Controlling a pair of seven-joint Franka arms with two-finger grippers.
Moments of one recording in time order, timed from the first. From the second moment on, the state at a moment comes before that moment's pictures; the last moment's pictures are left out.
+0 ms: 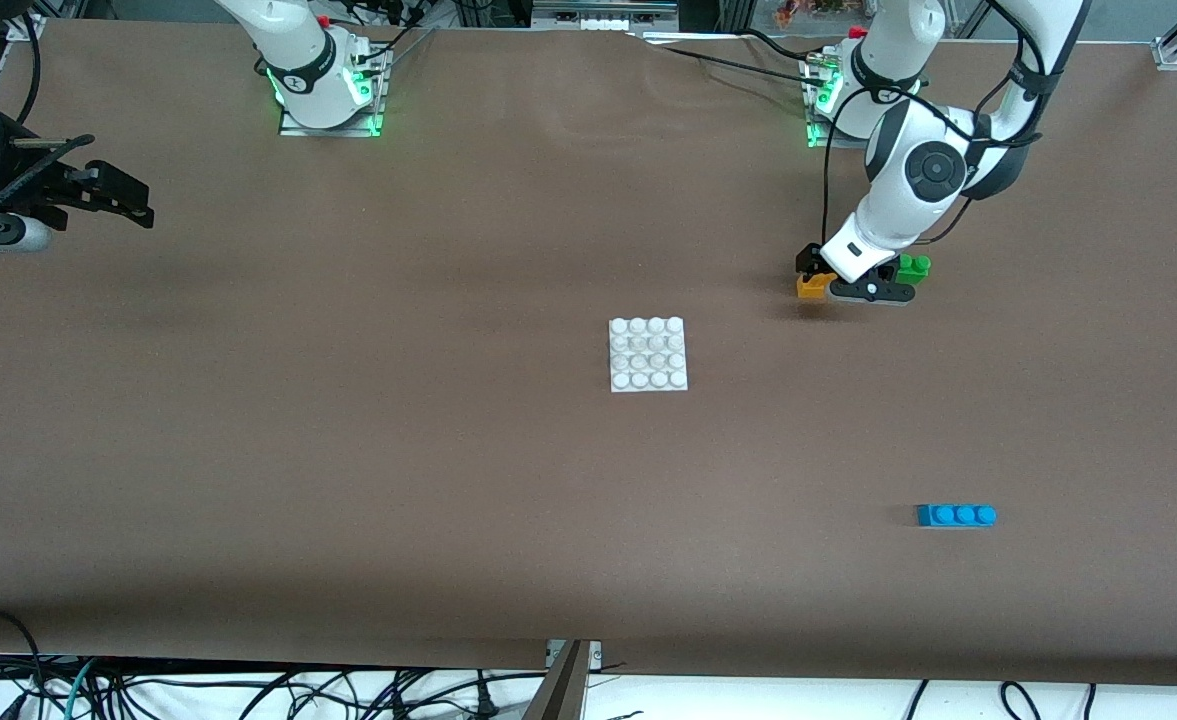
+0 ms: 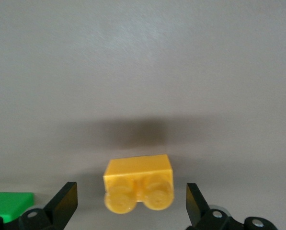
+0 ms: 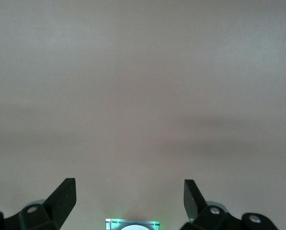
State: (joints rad) left arm -0.01 0.08 -0.28 -2.62 -0.02 2.61 -0.22; right arm -0.02 -0.03 0.04 -1.65 -0.02 1.52 -0.02
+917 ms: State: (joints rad) left arm -0.01 0.10 -0.33 -2.62 0.03 2.62 -0.28; right arm 0.01 0.00 0.07 -1.60 -0.01 1.51 -0.02
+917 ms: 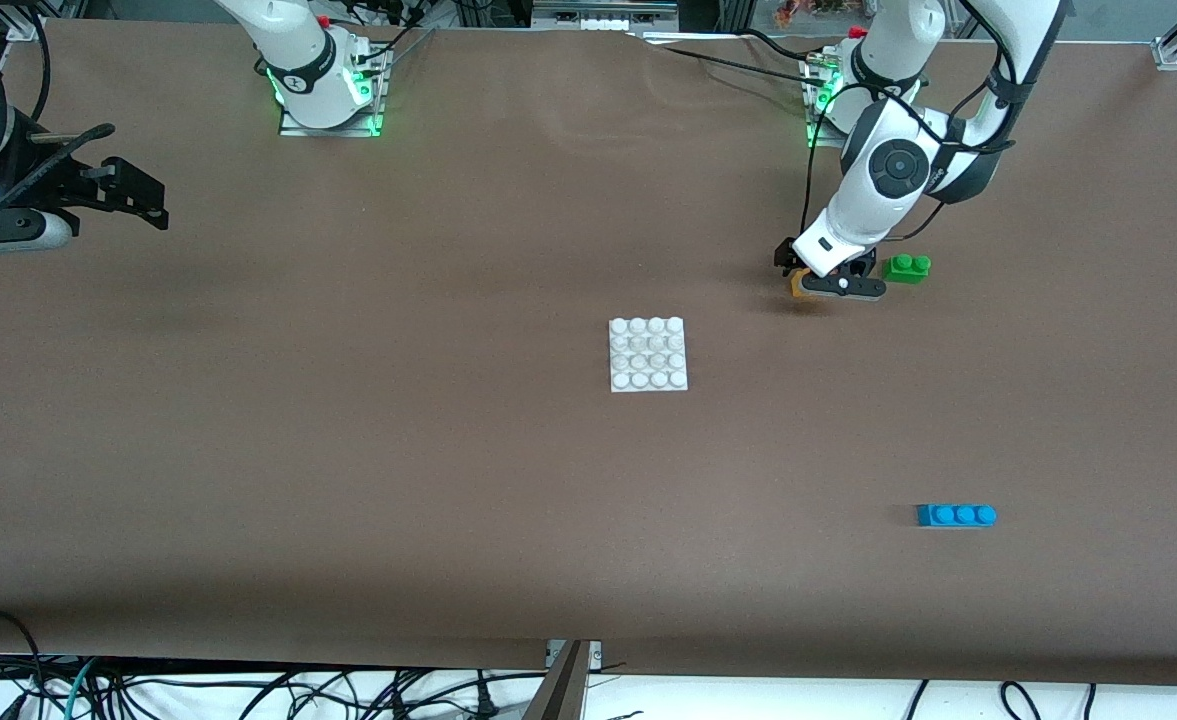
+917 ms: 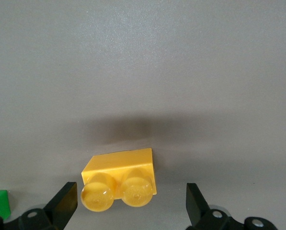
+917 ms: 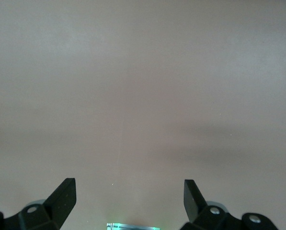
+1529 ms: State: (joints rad) left arm -0.01 0.13 -0.33 -2.61 0.03 2.63 -0.28; right arm 0.01 0.00 0.07 -1.60 -0.01 1.51 -0.02
